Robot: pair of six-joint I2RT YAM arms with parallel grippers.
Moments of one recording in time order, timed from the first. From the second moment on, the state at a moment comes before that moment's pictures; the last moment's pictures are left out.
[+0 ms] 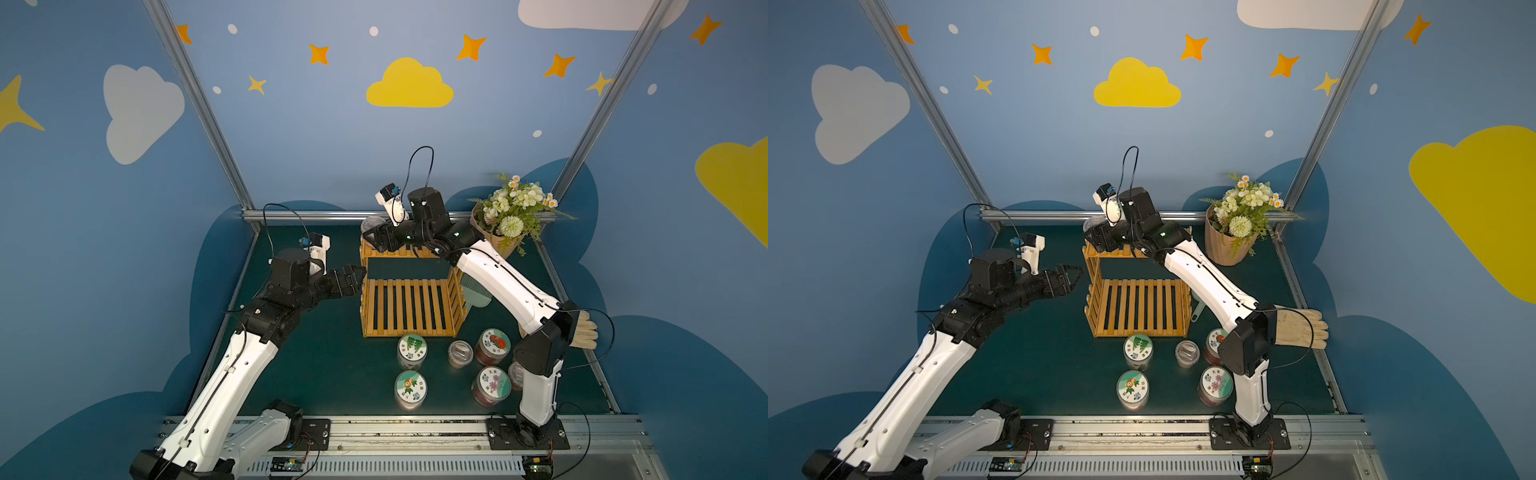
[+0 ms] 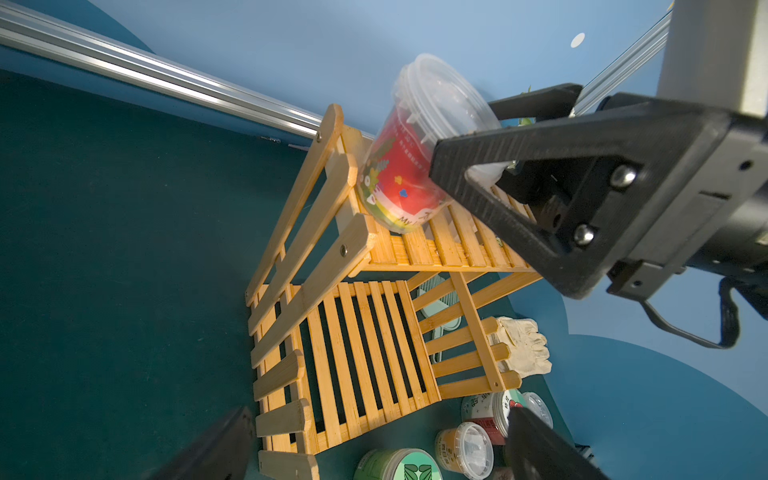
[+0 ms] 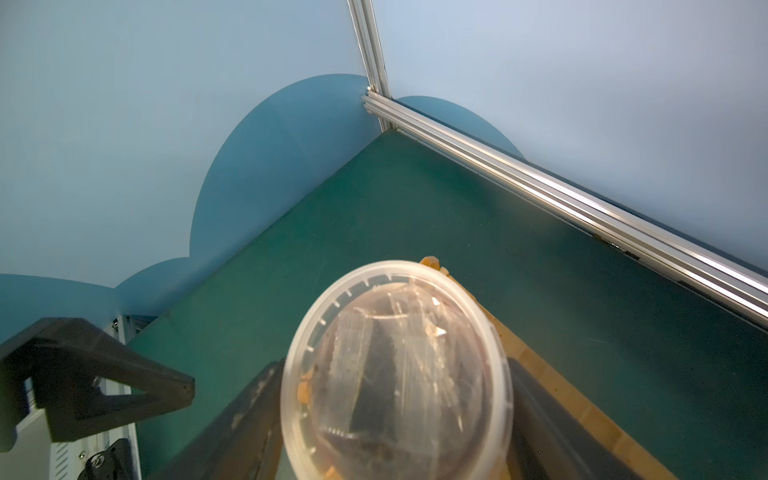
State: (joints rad) left arm -0.31 1.01 1.10 -0.56 0.28 -0.50; right arm 0.76 1.94 2.07 -0.58 -0.25 0.11
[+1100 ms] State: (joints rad) left arm -0.31 1.02 1.10 -0.55 0.33 -0.50; right arm 0.74 1.86 2.04 -0.58 -0.28 0.12
